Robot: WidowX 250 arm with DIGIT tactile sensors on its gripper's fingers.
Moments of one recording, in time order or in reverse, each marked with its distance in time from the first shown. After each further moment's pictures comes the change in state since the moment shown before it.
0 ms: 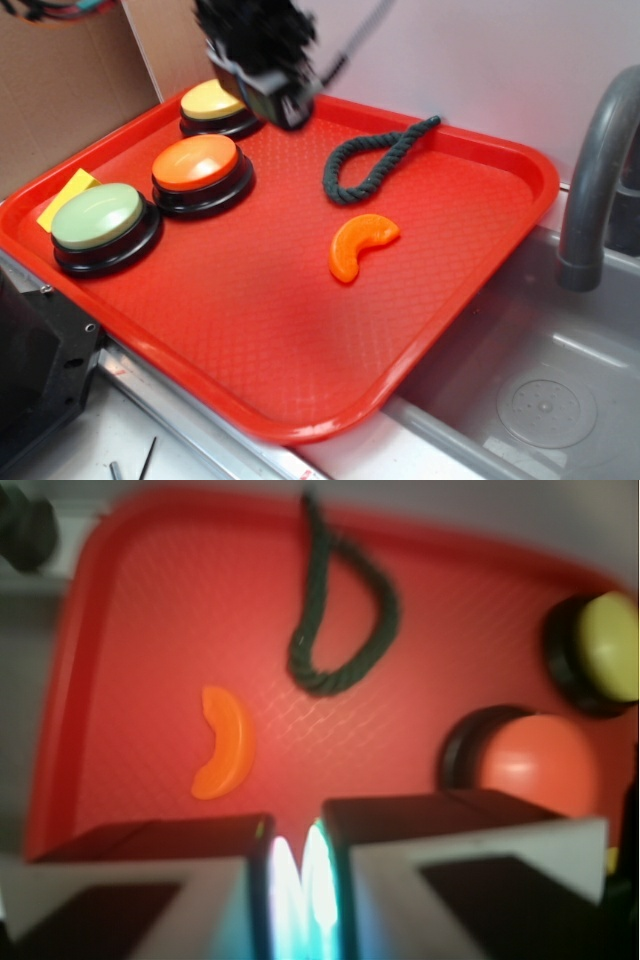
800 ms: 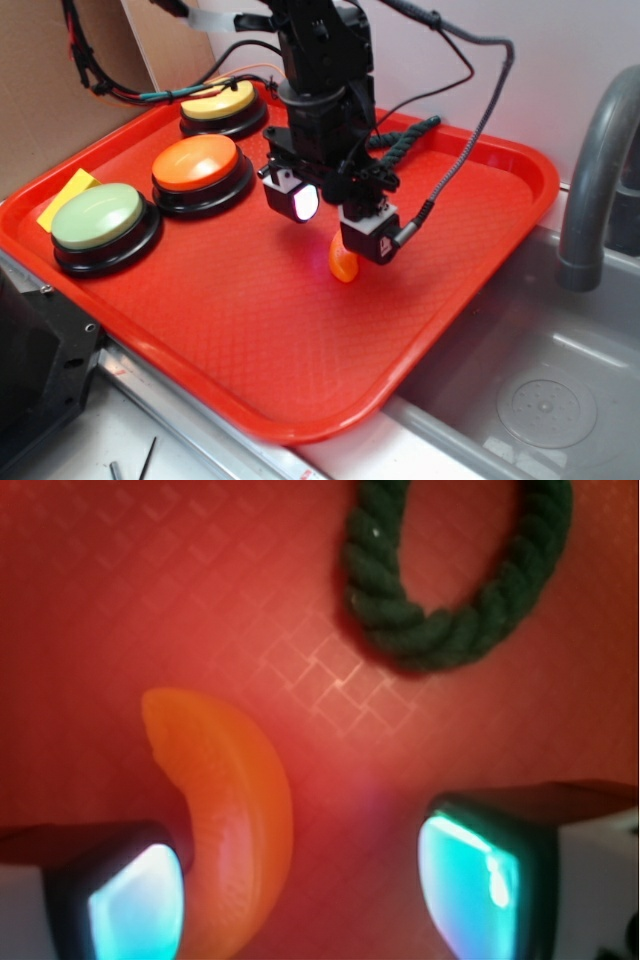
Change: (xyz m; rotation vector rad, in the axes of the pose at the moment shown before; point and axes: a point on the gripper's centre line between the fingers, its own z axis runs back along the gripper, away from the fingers) arm 0.007 -0.019 -0.086 -0.028 0.040 0.123
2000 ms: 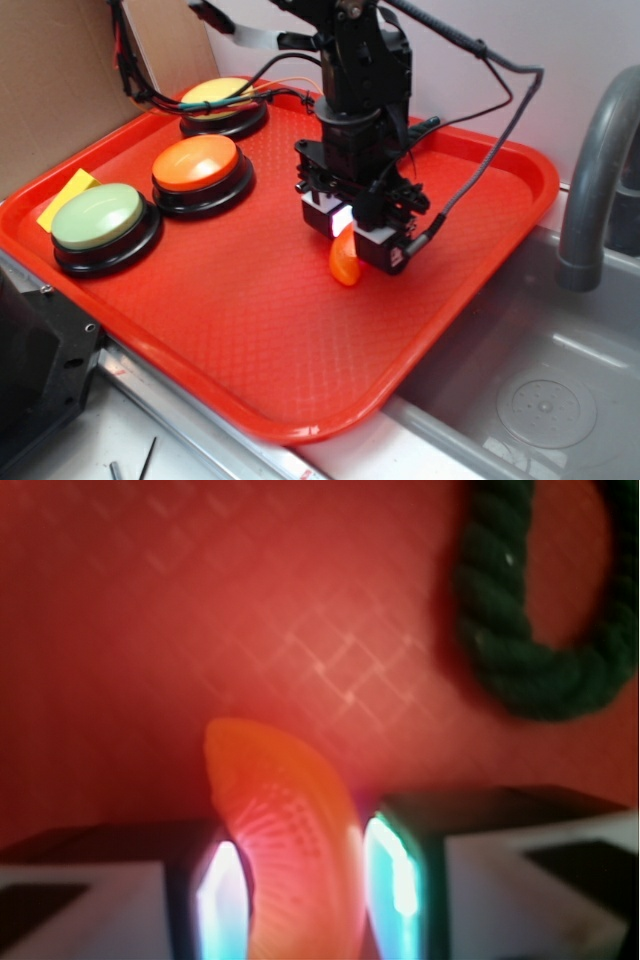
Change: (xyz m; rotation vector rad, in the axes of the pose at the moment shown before) arm 0.005 -0.008 -0.013 0.065 0.067 -0.057
